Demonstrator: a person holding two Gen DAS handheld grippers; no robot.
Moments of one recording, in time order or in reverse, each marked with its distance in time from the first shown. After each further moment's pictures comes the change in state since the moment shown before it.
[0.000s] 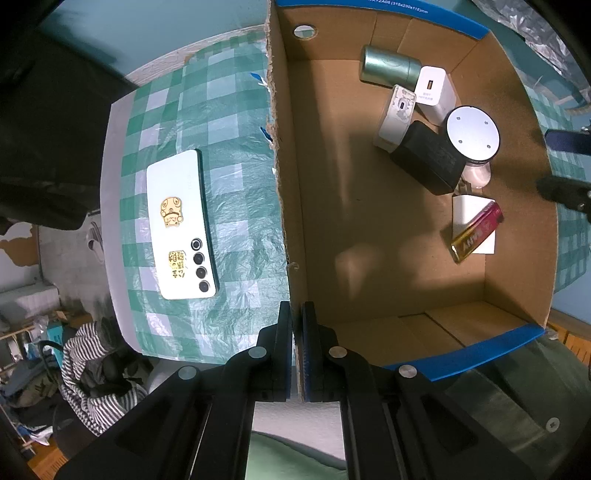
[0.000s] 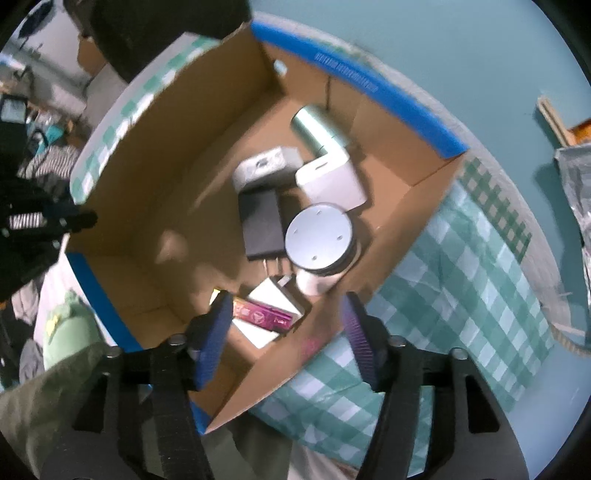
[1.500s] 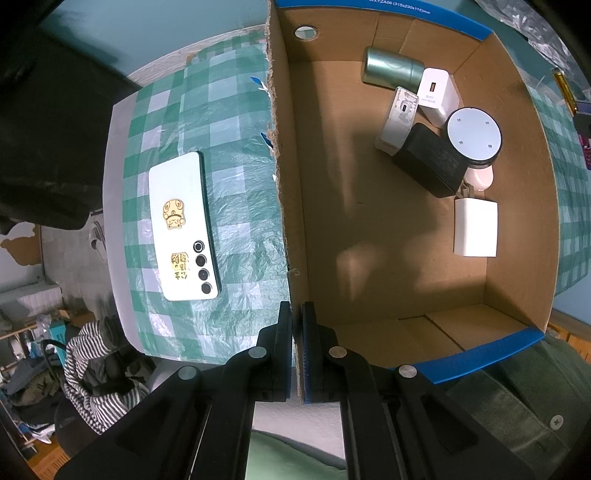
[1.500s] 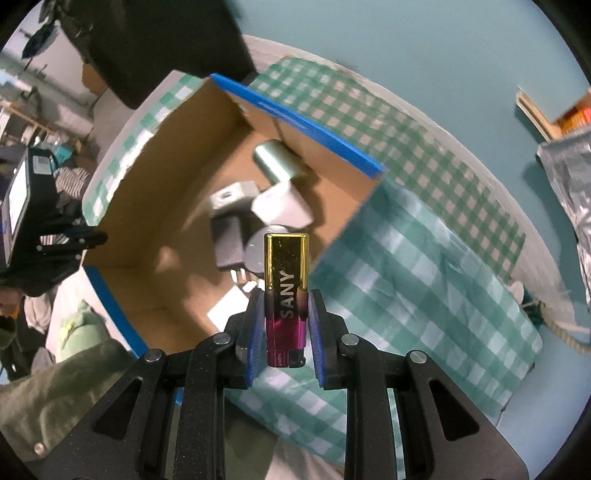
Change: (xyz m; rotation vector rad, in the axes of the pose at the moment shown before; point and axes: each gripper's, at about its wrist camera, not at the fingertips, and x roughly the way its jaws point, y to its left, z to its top) left arm -0.001 0.002 0.003 -0.004 0.005 0.012; right arm -0.039 -0.047 0.006 -0.006 -0.028 0.059
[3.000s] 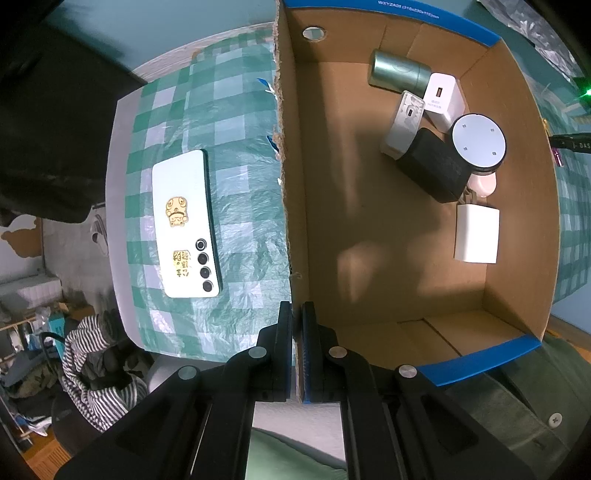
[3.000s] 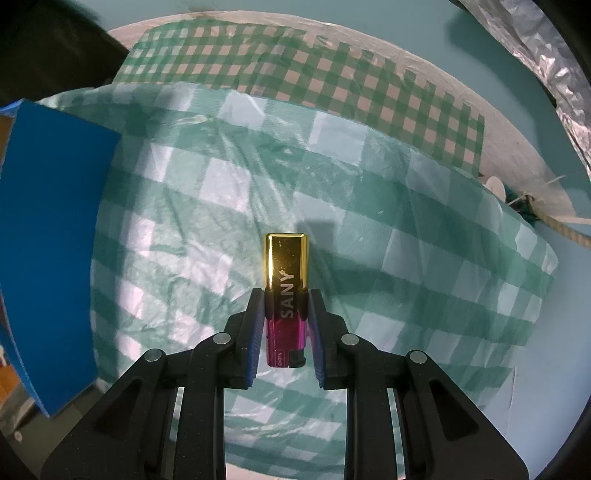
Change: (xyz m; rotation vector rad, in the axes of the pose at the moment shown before) left arm -0.002 0.001 0.002 -0.024 0.007 0.001; right arm 0.086 -0.199 -0.067 0.350 0.153 -0.088
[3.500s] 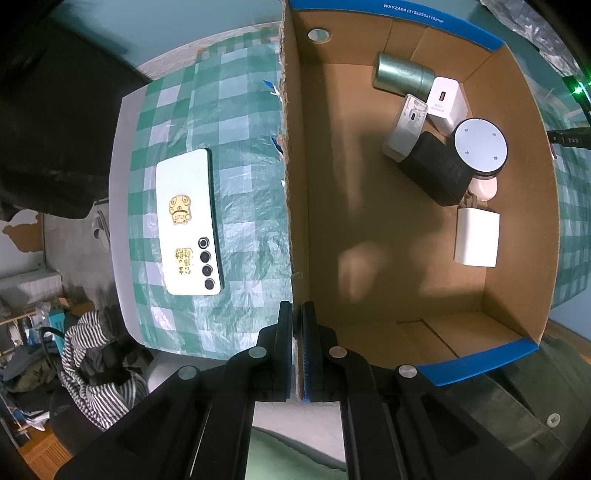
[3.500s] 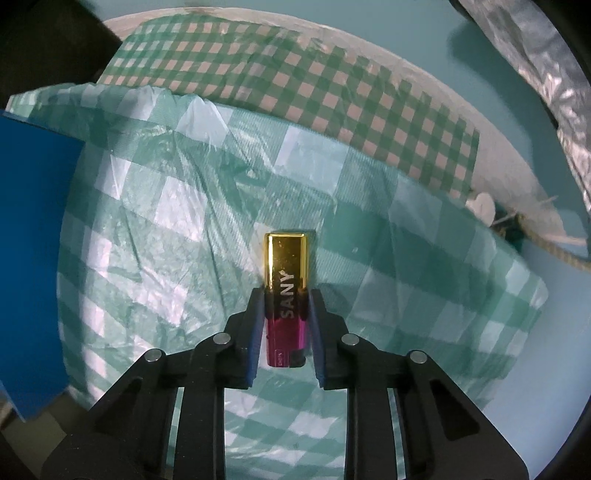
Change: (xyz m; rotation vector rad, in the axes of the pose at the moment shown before) left arm -0.001 0.003 0.001 -0.020 0.002 0.001; right arm 0.023 -0.020 0.021 -0.026 0.005 -0.048
